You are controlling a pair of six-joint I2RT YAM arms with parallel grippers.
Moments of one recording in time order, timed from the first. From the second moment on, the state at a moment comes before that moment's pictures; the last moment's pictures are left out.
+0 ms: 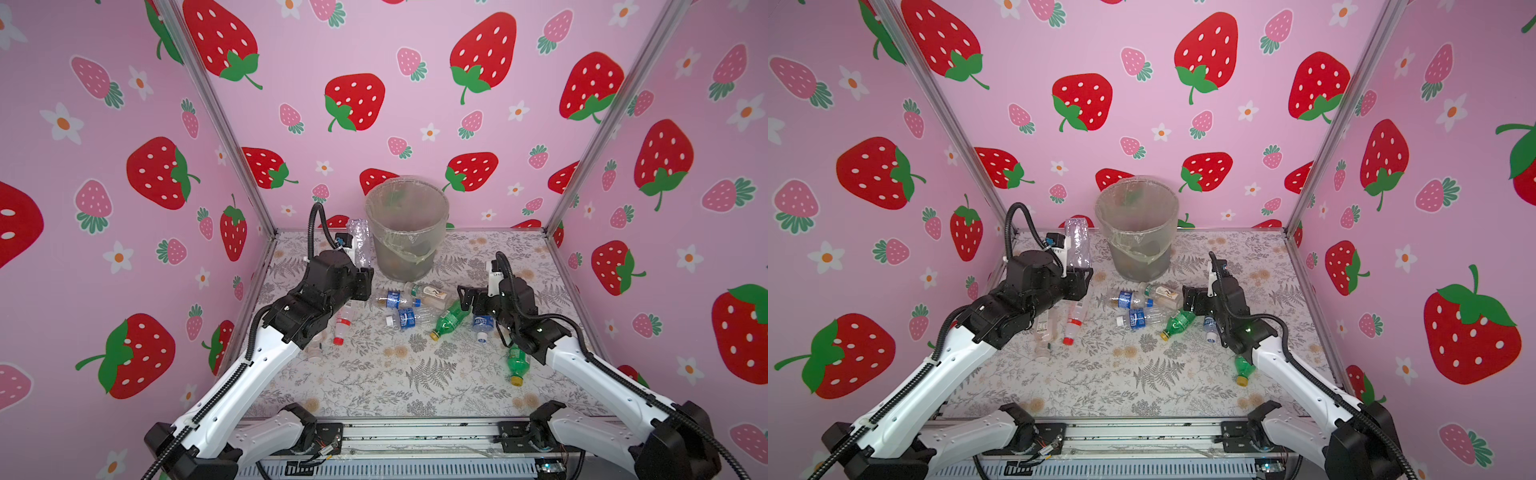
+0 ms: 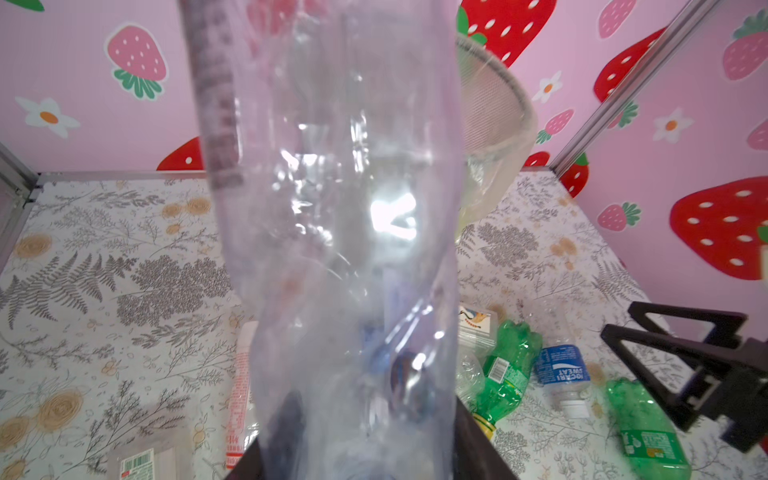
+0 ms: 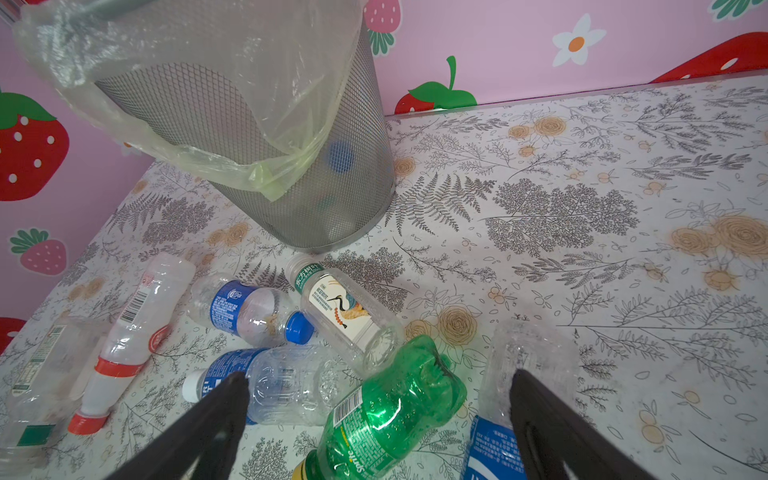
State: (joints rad) left arm -0.55 1.06 1.18 -0.57 -0.17 -0.29; right arm 0.60 1.08 0.72 -0.11 0.13 0.36
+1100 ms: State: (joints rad) left arm -0.44 1.60 1.84 -0.41 0.09 -0.24; right arm 0.59 1.09 0.72 -0.11 0.13 0.35
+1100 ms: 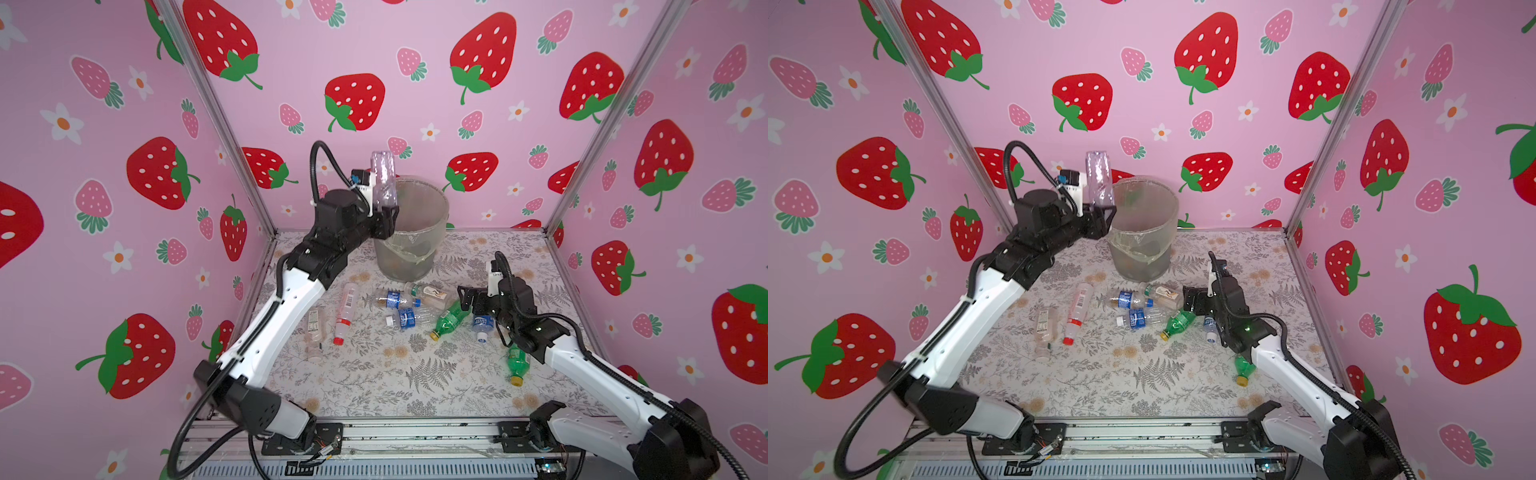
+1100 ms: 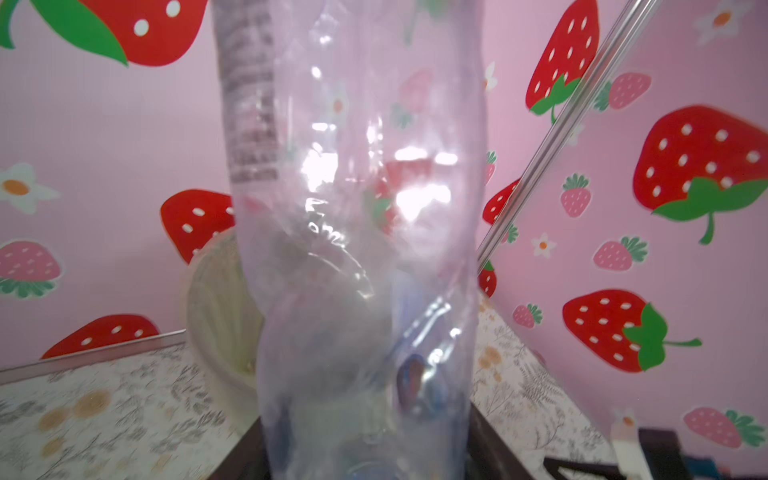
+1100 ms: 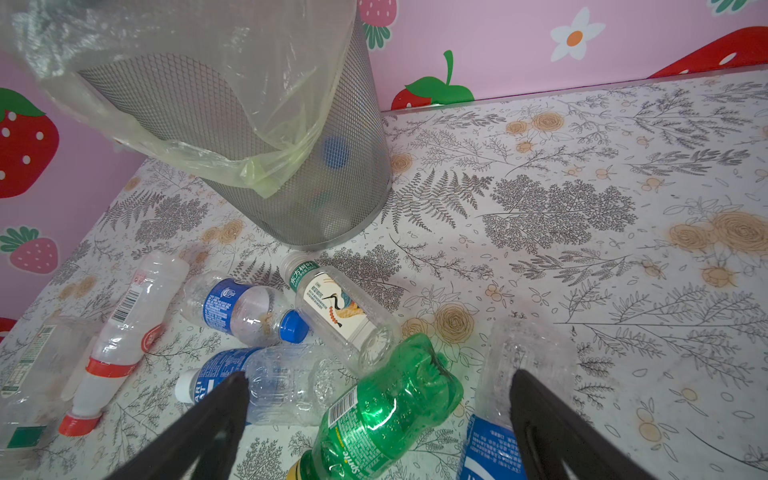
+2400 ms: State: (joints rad) left arm -0.37 1.43 1.58 -0.58 0.13 -0.26; right arm 0.58 1.01 0.72 -0.20 0.15 0.36
